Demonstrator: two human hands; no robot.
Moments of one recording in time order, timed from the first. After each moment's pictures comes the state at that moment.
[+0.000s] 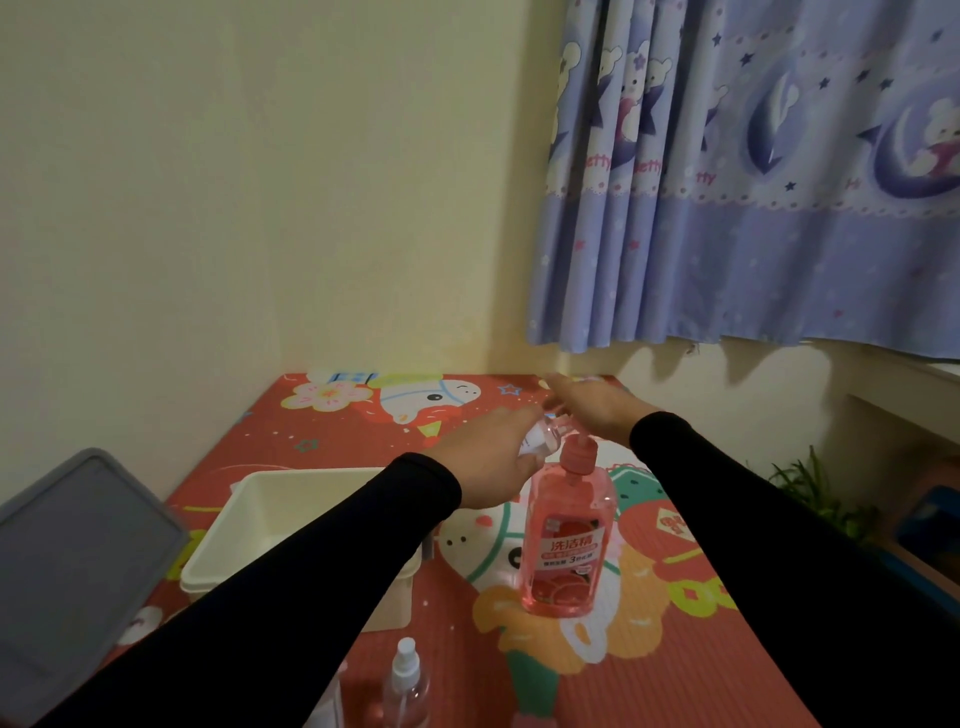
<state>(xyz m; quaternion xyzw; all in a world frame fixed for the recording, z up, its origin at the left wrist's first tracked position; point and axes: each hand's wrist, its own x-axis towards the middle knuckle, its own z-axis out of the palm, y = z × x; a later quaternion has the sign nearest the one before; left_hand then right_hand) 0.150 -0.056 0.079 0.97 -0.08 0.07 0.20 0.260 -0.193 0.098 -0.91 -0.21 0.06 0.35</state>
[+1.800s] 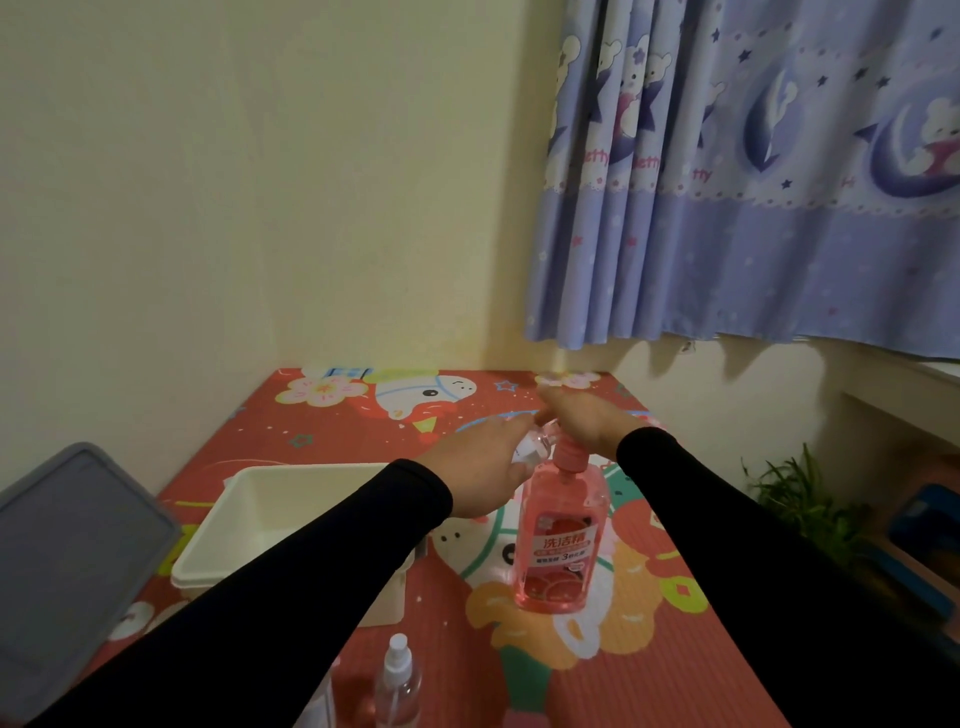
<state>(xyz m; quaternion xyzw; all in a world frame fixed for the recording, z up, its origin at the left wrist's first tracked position) 0.149 -0.058 0.072 0.98 -0.07 0.04 0.18 0.250 -0.189 0.087 -0.92 -0.23 0.10 0.31</state>
